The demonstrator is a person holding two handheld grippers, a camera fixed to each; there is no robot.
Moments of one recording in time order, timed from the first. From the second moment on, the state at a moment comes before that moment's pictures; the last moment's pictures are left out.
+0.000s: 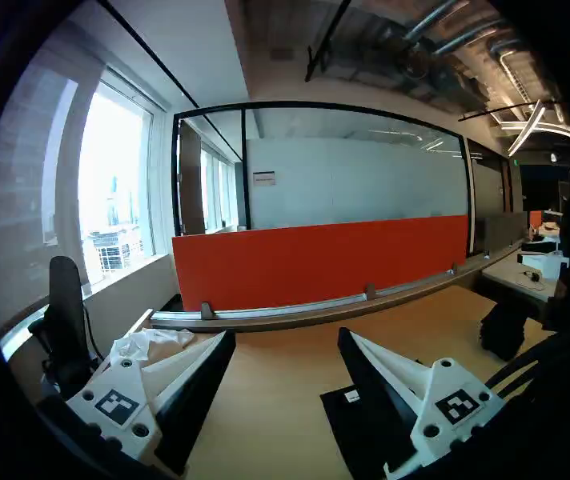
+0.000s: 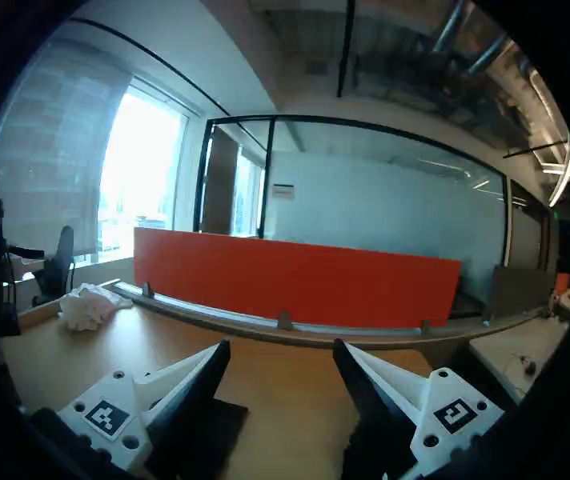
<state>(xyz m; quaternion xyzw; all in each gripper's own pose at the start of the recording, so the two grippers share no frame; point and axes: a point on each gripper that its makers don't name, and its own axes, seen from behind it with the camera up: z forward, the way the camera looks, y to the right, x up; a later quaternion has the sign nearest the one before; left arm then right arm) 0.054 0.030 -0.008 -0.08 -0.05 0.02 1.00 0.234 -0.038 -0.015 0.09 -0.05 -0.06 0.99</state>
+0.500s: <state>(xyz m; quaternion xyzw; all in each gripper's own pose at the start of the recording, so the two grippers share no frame) 0.026 0.077 -0.019 -0.19 -0.10 0.07 0.97 0.202 -0.079 -0.024 0.20 -0.12 -0.11 0.97</state>
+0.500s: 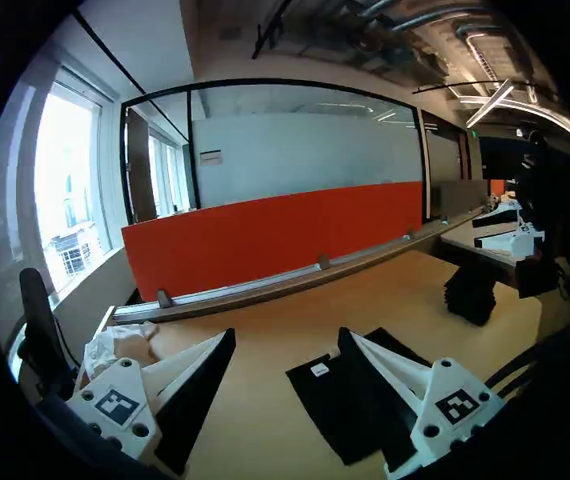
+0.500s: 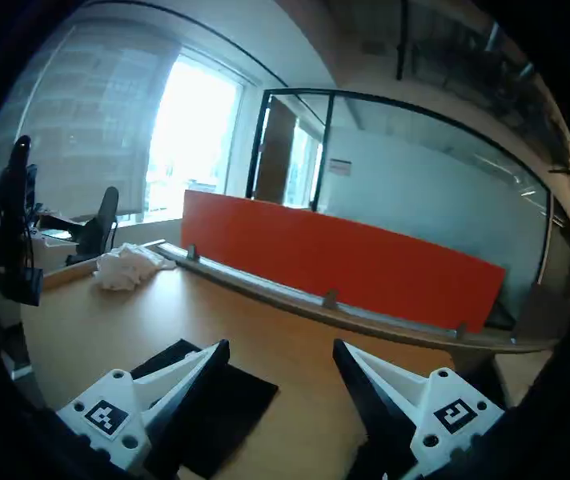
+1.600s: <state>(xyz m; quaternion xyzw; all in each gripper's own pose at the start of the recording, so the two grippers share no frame) -0.086 0.112 -0.029 -0.24 -0.17 0.10 0.95 0.076 -0.102 -0.048 0.27 -0.22 -0.16 0.92</state>
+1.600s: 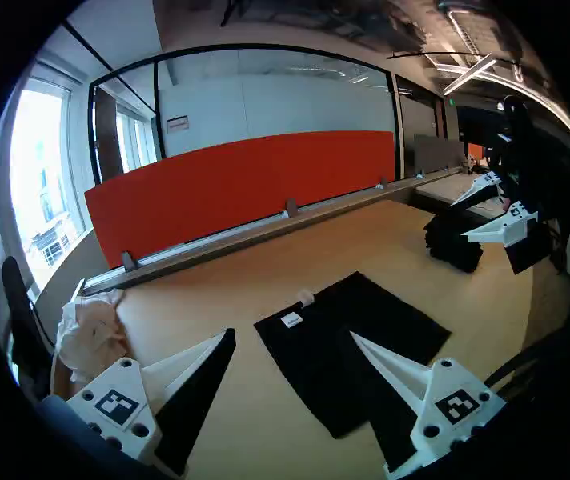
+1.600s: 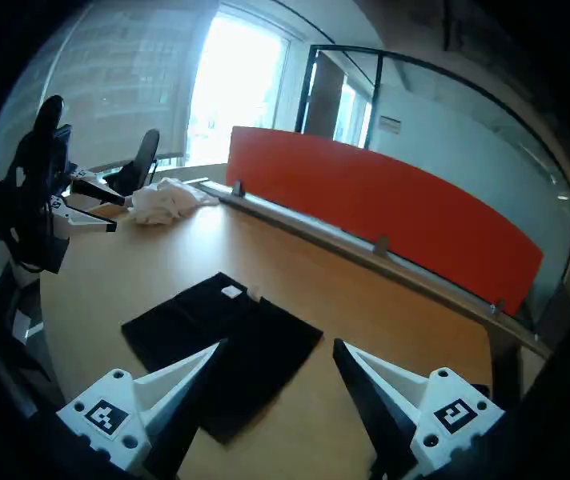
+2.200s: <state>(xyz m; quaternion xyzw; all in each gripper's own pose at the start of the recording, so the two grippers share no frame) -0.168 0.134 -0.047 -0.28 -0.24 0.13 0.92 -0.006 -0.109 -0.060 0.29 -0.27 -0.17 0.90</state>
